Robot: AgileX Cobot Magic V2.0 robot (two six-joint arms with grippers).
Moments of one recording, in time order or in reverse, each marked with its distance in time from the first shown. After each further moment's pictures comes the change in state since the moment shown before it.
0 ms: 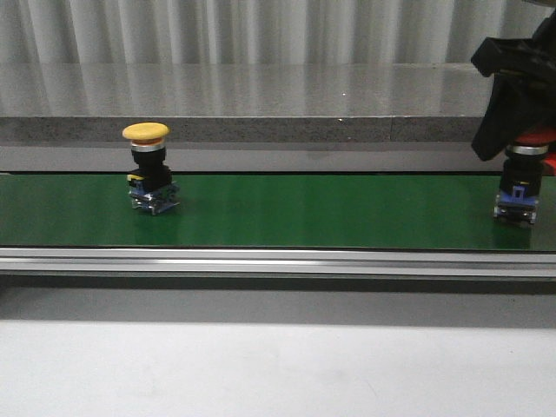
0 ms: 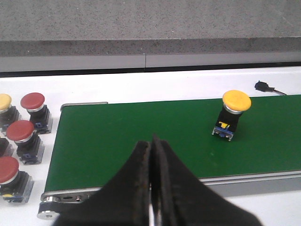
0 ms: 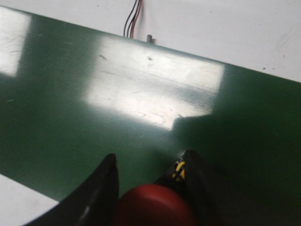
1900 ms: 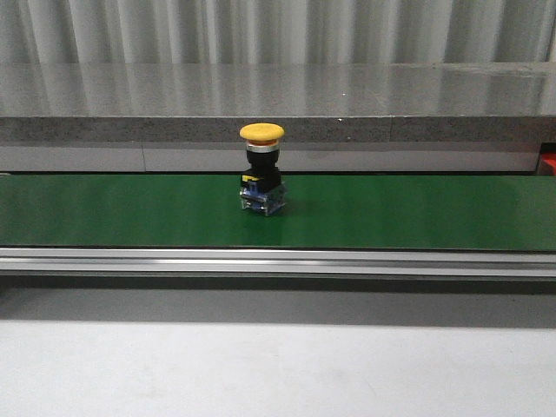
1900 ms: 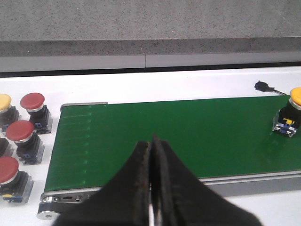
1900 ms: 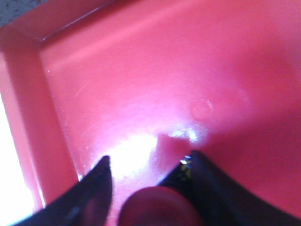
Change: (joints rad) left arm 0.000 0.000 0.000 0.000 0.000 0.000; right arm -0.632 0.619 -0.604 0.049 0.034 0.035
